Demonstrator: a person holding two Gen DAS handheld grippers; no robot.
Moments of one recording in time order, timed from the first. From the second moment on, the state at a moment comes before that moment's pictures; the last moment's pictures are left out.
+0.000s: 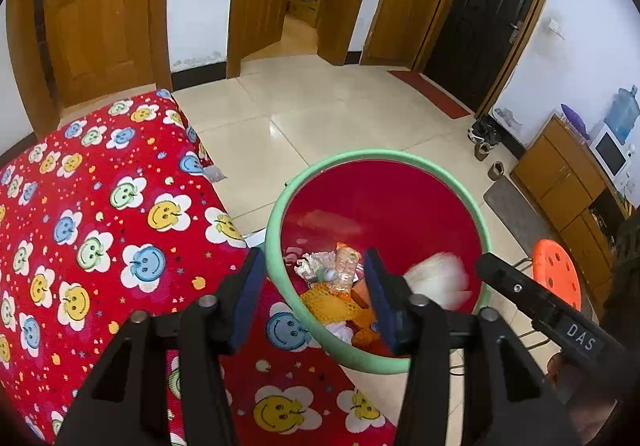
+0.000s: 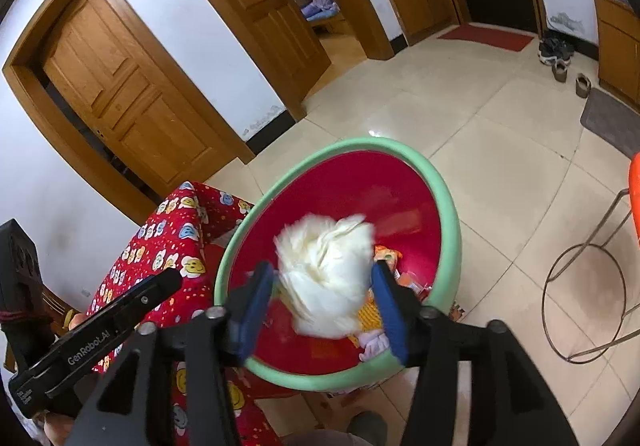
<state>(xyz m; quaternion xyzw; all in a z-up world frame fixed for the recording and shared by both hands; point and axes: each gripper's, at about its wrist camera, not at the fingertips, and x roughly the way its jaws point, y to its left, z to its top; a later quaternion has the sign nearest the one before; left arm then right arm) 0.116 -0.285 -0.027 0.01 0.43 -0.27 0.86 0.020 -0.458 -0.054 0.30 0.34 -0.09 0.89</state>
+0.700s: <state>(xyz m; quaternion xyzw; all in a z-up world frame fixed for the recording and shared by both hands) 0.101 -0.227 -0.003 0.00 0.42 -0.20 0.89 0.009 -0.433 -0.032 0.28 0.33 -0.06 0.90</state>
